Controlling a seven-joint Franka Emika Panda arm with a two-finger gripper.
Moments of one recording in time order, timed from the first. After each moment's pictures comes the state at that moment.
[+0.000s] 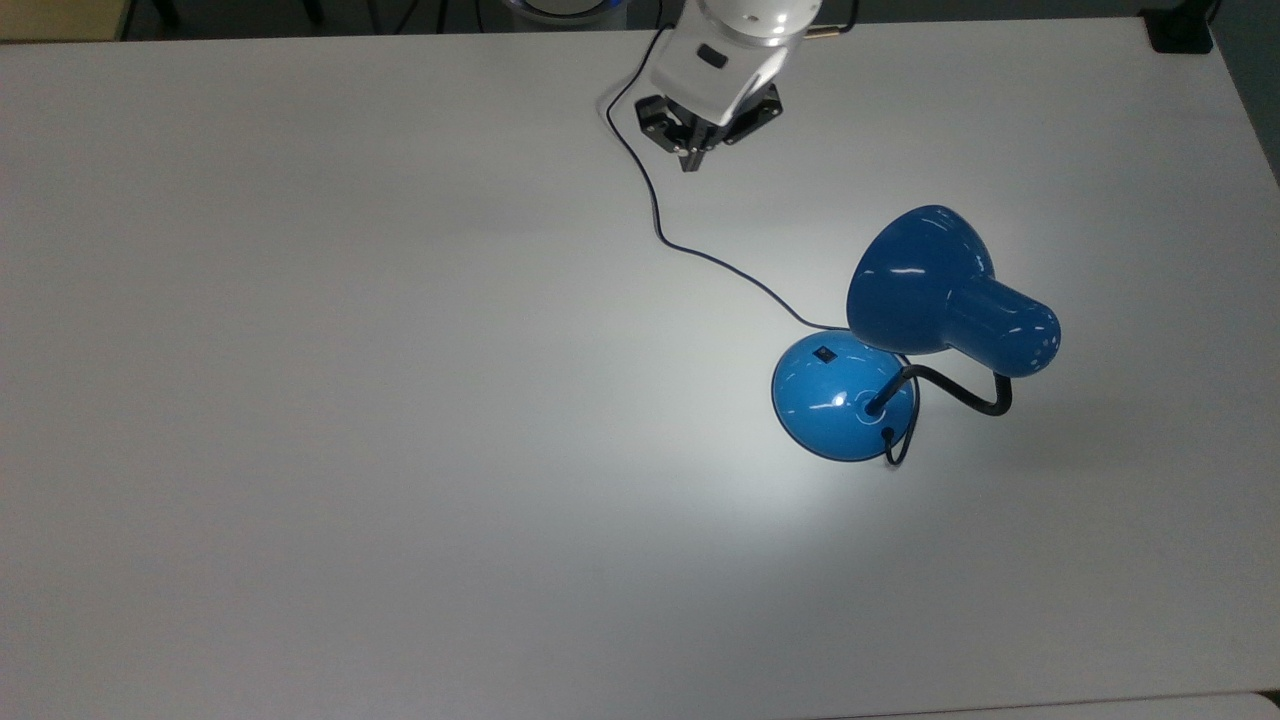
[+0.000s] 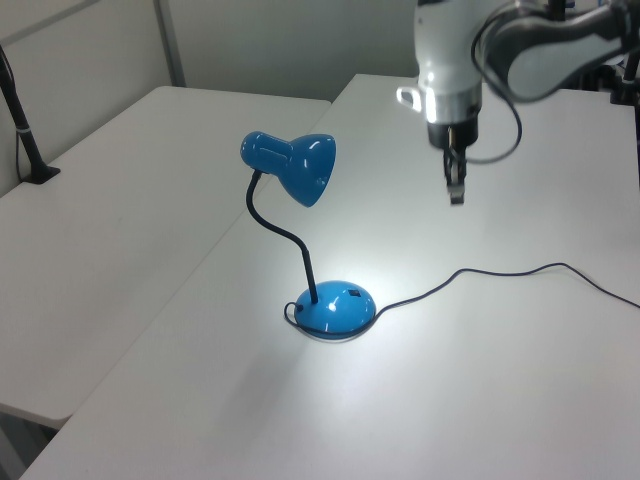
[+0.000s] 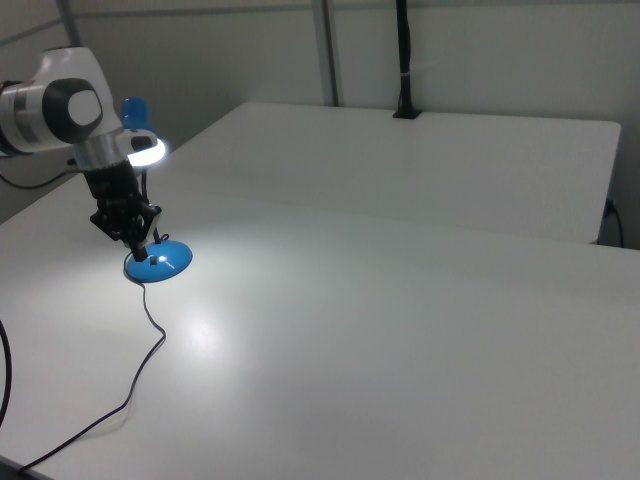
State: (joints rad) arm 0.36 0.11 -0.04 -1.81 -0.12 1.80 0.10
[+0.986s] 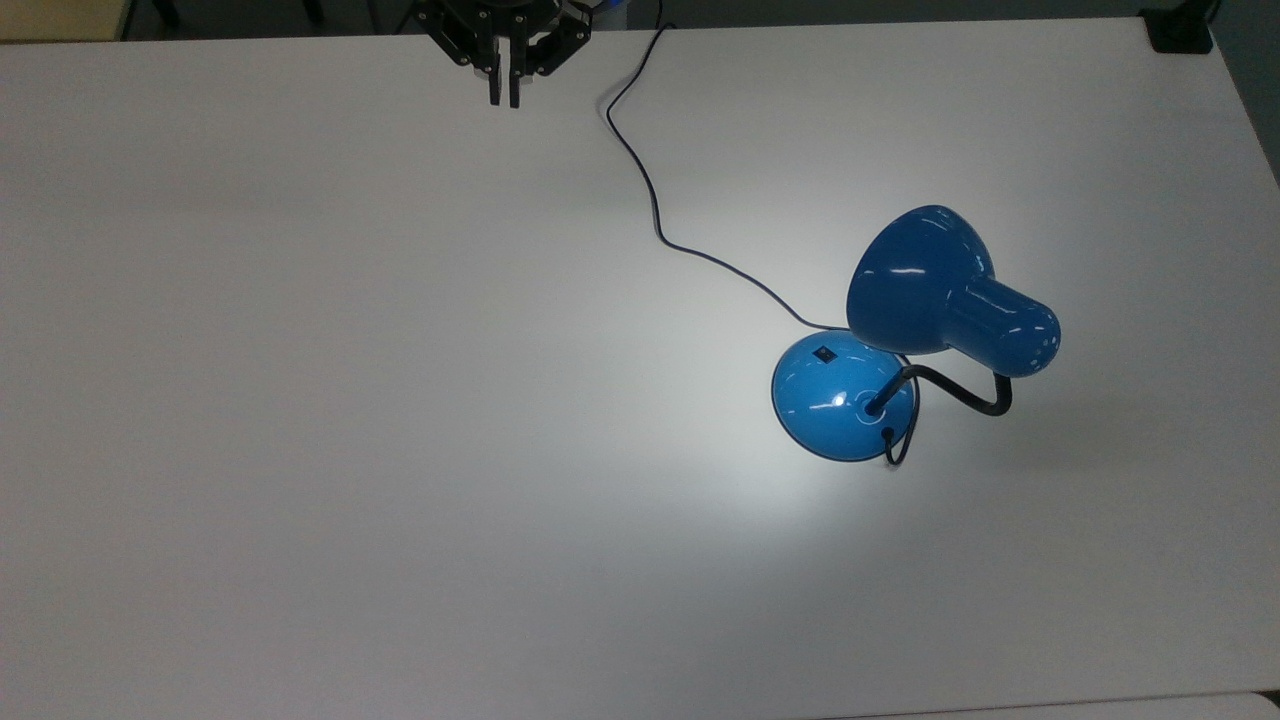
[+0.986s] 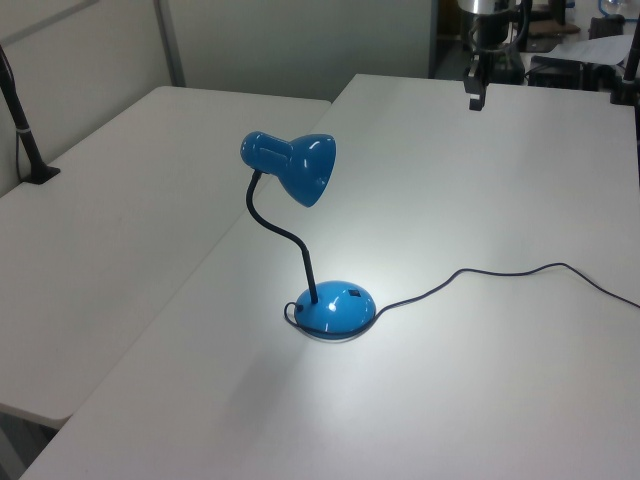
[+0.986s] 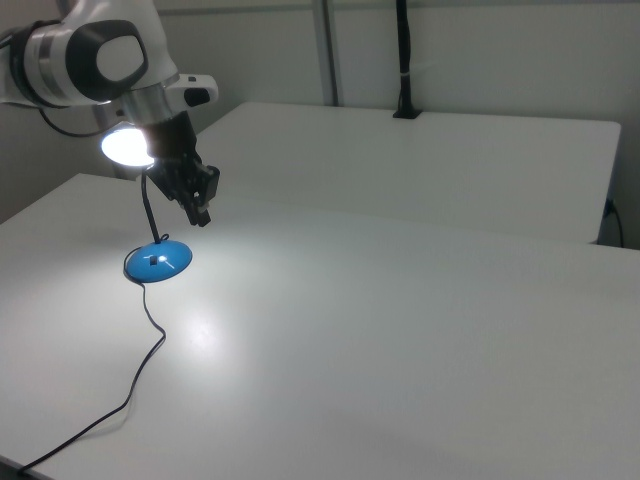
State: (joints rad) arm 0.10 -0.05 -0.05 -1.79 -0.11 1.77 0.11
